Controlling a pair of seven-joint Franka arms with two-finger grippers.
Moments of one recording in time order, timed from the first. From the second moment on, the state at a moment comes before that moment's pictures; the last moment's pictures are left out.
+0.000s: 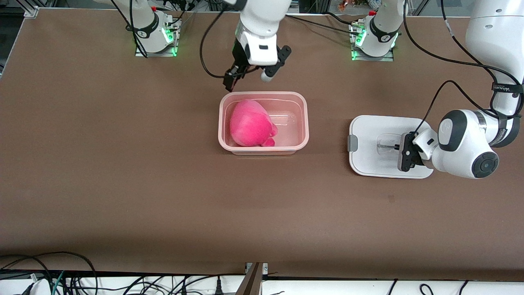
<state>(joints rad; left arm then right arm) 0.22 0.57 -0.21 -1.67 -0.01 1.79 1.59 0.65 0.48 0.39 -1.11 -0.46 1.34 -0.06</state>
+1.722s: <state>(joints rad) -0.32 0.48 -0.45 -1.46 -0.04 1.84 0.86 -0.10 0.43 0.24 -1.23 -0.02 1.62 0.23</state>
